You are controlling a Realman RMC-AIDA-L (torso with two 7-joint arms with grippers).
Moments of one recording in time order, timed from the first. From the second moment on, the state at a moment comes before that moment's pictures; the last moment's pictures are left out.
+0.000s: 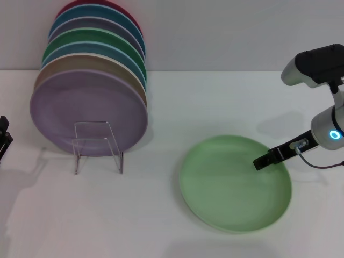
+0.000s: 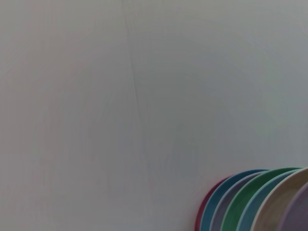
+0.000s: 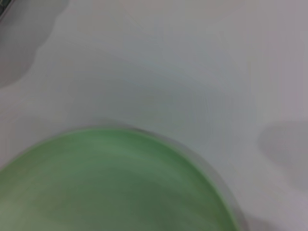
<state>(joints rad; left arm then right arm) -0.23 -2.07 -1.32 -0.14 2.88 1.47 -0.09 0.63 2.07 1.86 1.08 -2.67 1.28 -0.39</state>
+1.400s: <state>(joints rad) -0.24 -2.07 -1.35 -0.14 2.88 1.47 -0.09 0.66 2.07 1.79 1.06 -2.65 1.26 -0.39</state>
